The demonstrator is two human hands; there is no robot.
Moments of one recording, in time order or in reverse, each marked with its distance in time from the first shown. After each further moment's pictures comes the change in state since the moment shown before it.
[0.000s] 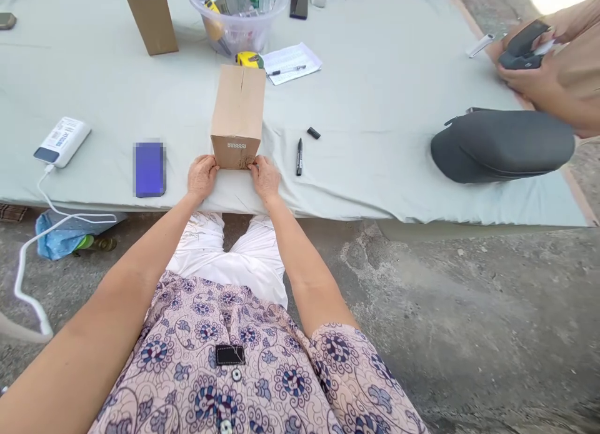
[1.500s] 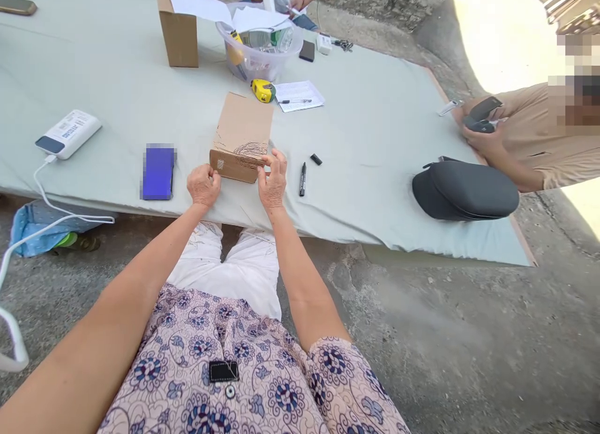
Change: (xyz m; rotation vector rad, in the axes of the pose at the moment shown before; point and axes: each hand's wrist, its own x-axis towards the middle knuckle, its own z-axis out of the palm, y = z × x) left_hand -0.007 0.010 -0.004 0.037 0.202 -0.399; right_hand 0.008 -0.024 -0.014 0.121 0.234 -0.183
